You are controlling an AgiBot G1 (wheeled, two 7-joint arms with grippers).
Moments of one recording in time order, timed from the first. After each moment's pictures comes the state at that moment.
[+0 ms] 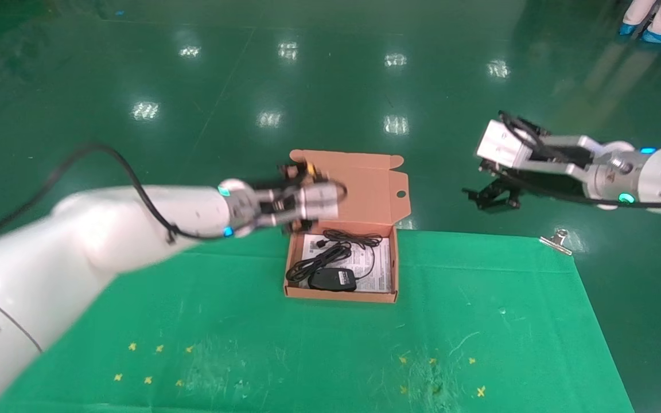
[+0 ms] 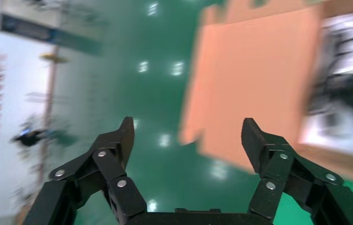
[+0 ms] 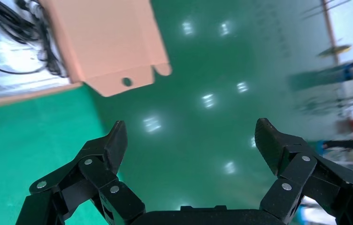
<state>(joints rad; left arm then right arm) -1.65 1.31 1.10 -0.72 1.90 0.46 -0.16 1.77 -0.80 -1.15 1.06 -1.73 -0.67 0.39</state>
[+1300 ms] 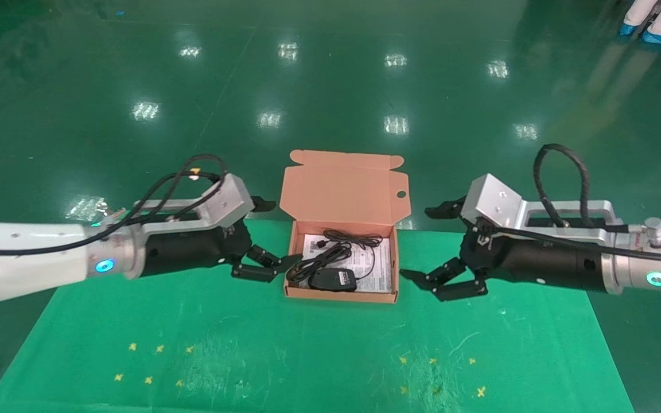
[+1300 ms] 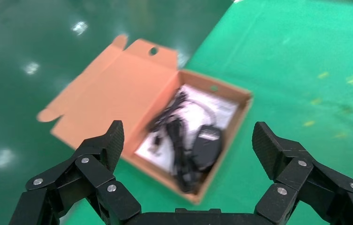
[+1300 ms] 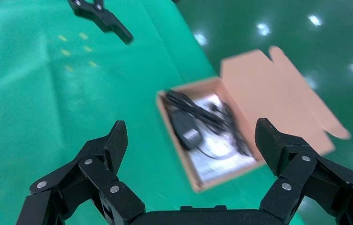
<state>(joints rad) -1.39 0.96 0.69 -0.98 1.34 0.95 -0.18 1.46 -0.70 -0.74 1.18 -1.27 -1.06 0.29</state>
